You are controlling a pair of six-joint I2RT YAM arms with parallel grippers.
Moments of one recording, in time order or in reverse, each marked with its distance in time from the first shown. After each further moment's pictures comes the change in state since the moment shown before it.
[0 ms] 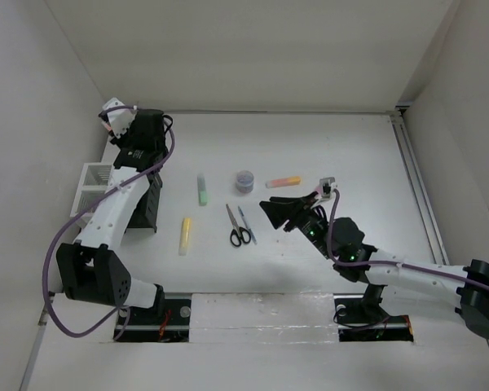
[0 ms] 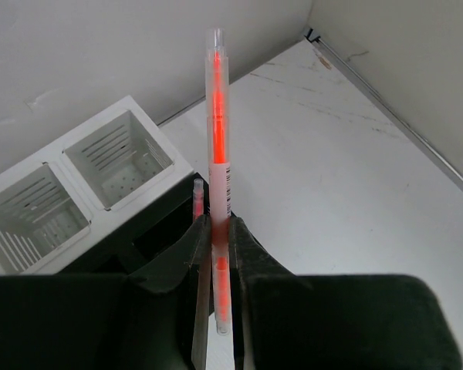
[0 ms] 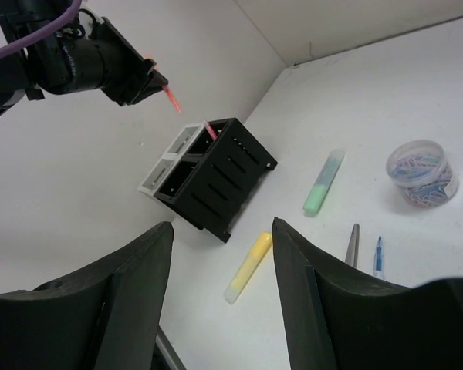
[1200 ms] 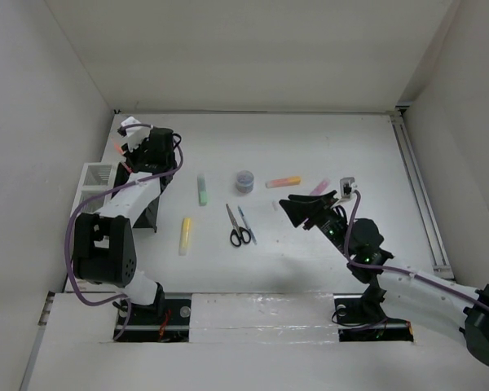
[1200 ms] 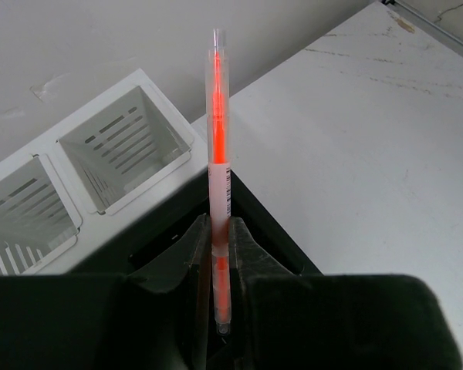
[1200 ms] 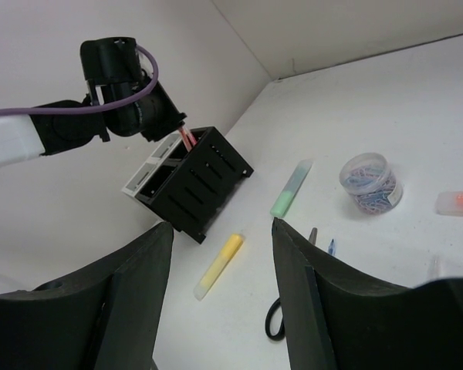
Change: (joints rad) left arm 0.019 0.143 -0.258 0.389 -0.133 0.169; right arm -0.213 -0.159 -0.133 -0.001 -0.216 -0.008
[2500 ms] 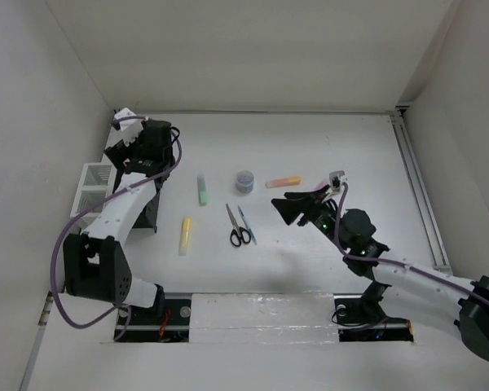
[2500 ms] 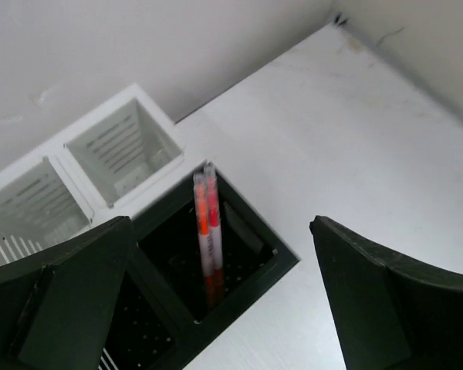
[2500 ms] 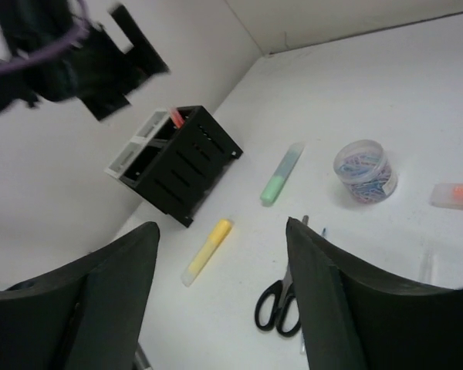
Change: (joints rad) left arm -0.036 -0.093 0.055 -0.164 0.034 -0.077; right arm -0.012 0.057 0.047 -0.045 -0.045 -0.019
